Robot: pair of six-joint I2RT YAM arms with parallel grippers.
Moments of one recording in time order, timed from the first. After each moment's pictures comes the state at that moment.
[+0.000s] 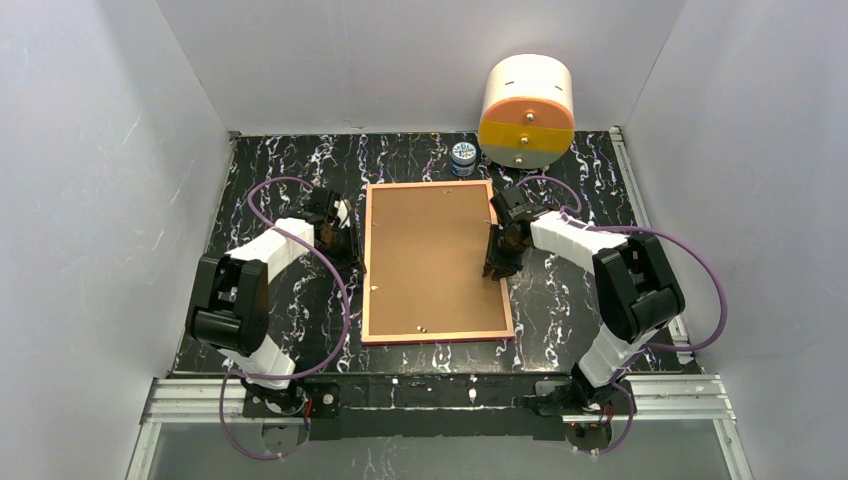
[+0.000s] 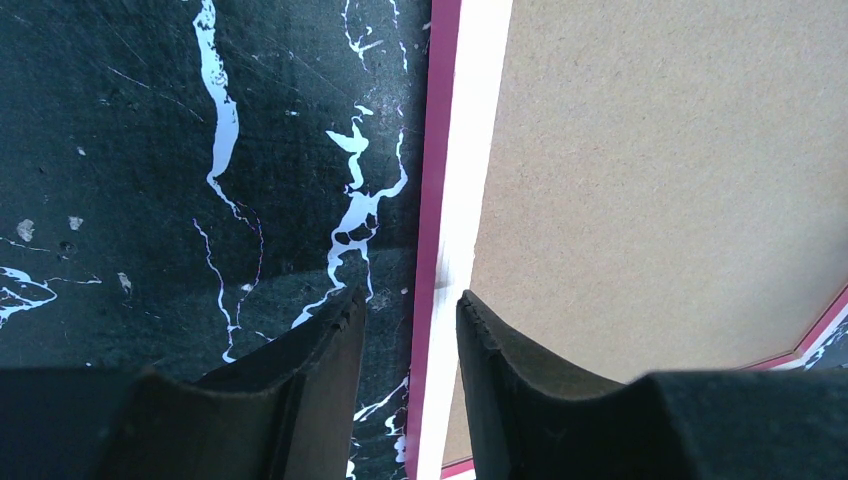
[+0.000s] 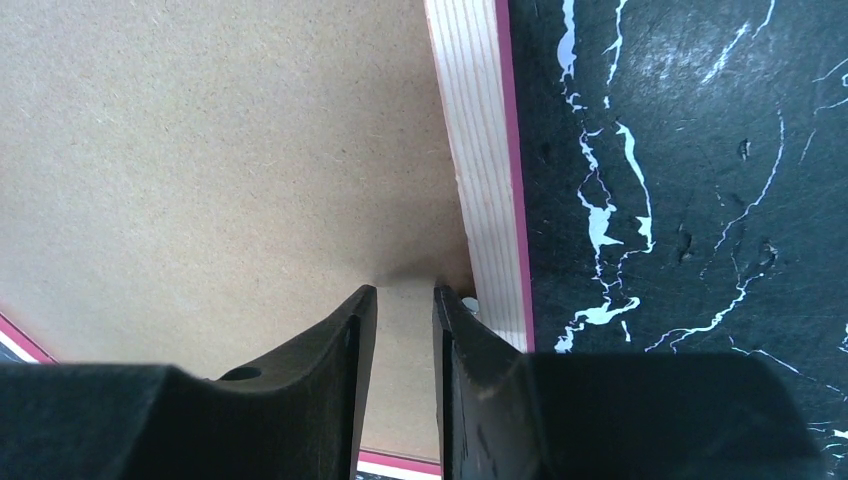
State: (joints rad) left arm -0.24 1.61 0.97 -0.59 0.22 -0.38; right arm 0.48 1.69 1.05 -0.62 -0.10 0.66
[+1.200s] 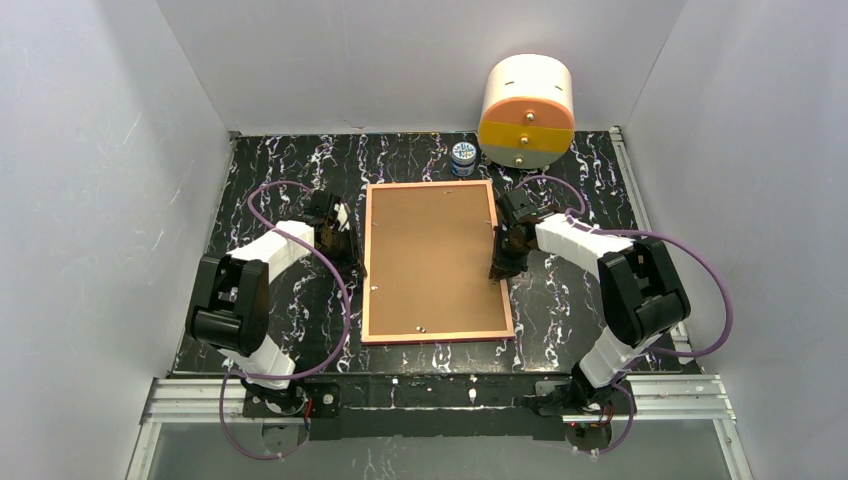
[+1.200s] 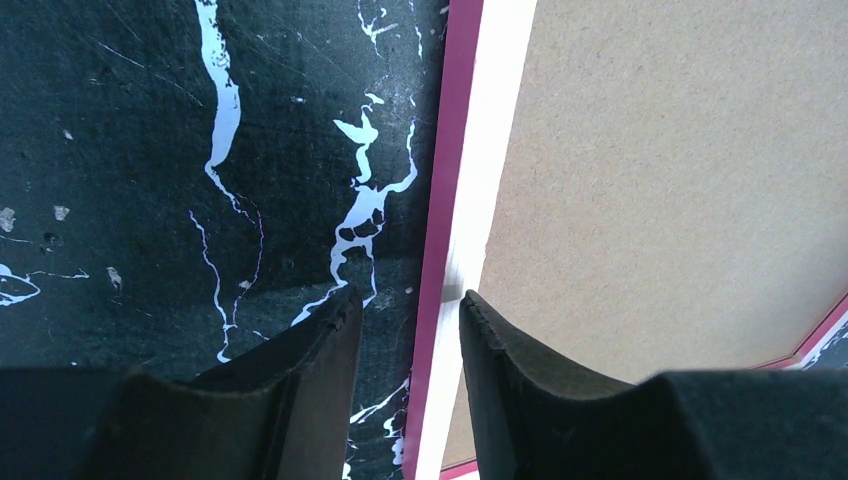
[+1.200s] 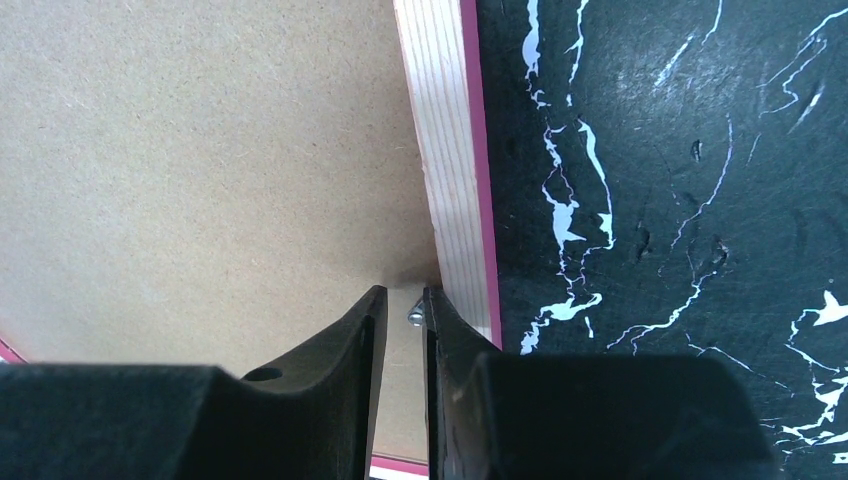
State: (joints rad) left arm -0.24 1.61 0.95 -0.58 0.23 -0.40; right arm 0.47 1.66 1.02 -0.61 -0.10 0.59
